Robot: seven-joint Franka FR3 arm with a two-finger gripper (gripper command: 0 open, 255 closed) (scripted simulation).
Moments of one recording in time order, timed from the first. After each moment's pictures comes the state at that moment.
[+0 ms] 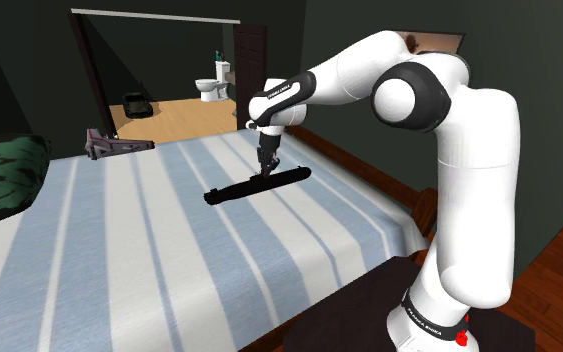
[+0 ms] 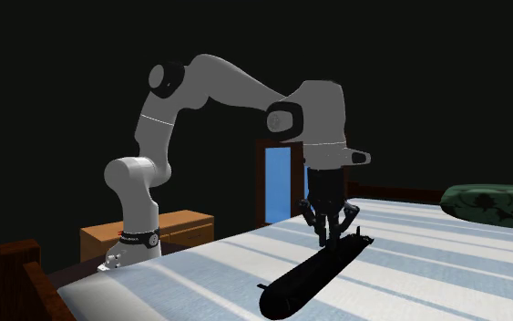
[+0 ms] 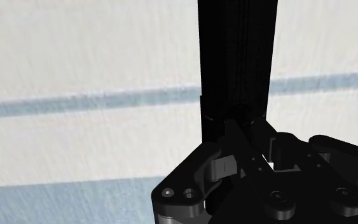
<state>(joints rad) 0.17 0.34 -0.33 -1.82 0.27 2.13 -1.57</state>
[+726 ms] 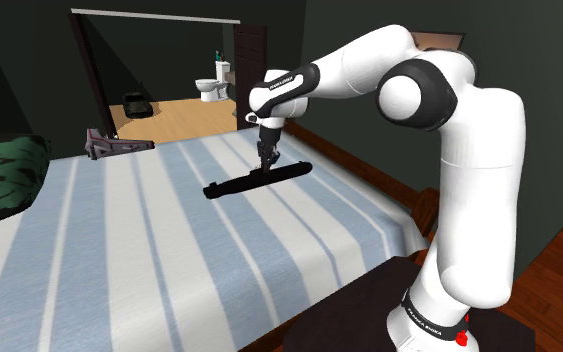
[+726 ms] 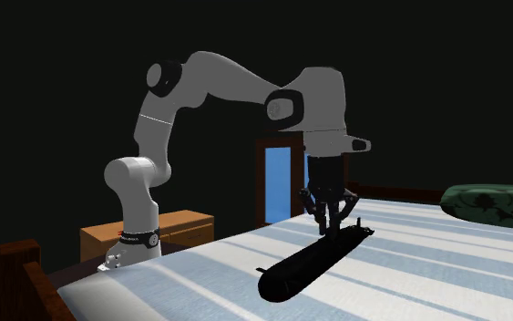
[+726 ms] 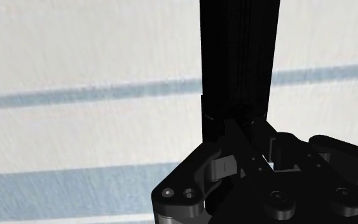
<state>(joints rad) 0.18 0.32 -0.33 -1.78 0.26 2.07 -1.56</state>
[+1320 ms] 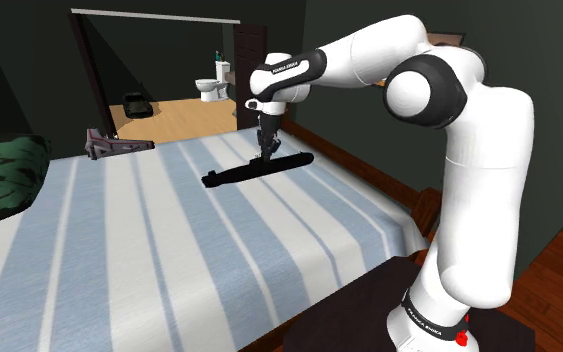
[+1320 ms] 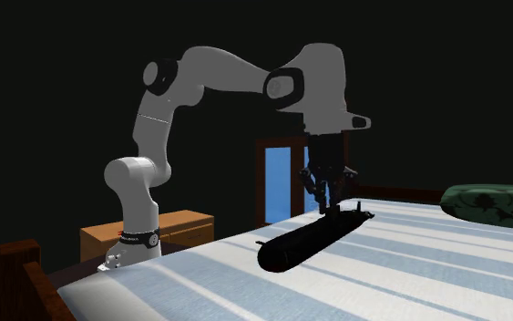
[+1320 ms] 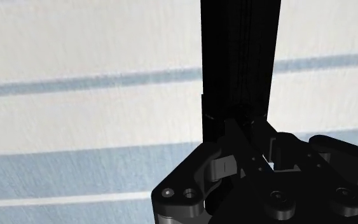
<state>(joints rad) 0.18 0.28 -0.34 -1.72 0.23 1.97 -1.53</state>
